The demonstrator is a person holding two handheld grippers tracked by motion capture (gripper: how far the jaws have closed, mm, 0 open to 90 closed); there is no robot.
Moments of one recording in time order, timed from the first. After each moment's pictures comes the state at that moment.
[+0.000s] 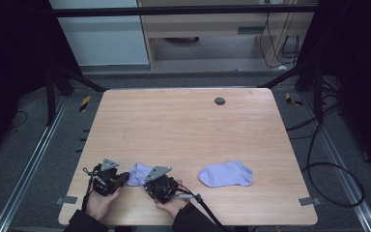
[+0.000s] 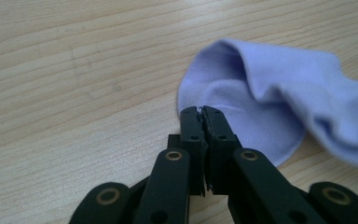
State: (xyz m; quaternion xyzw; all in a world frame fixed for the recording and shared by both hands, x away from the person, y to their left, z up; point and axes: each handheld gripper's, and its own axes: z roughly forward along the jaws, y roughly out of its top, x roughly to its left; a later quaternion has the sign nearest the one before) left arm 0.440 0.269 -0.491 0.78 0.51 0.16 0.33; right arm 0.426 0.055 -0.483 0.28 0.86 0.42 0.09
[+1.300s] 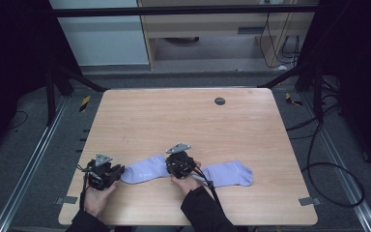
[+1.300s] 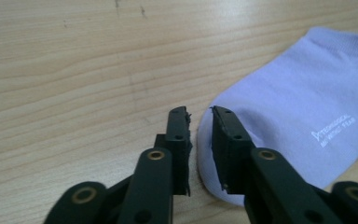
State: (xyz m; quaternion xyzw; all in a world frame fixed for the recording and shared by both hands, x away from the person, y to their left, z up) left arm 0.452 0.286 -0.486 0.74 0.54 0.21 0.35; right arm 0.486 0.011 -0.480 0.42 0.82 0.36 0.17
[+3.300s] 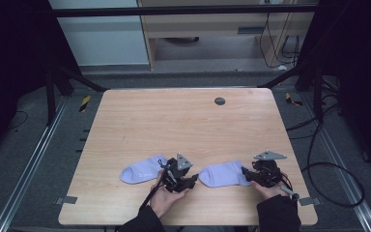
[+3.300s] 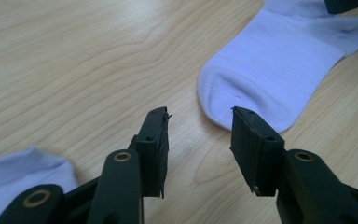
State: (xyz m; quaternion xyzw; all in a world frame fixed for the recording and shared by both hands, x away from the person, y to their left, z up) left arm 0.445 0.063 -0.473 0.85 0.37 0.13 0.35; right arm 0.450 -0.234 -0.483 0.51 0.77 0.33 0.20
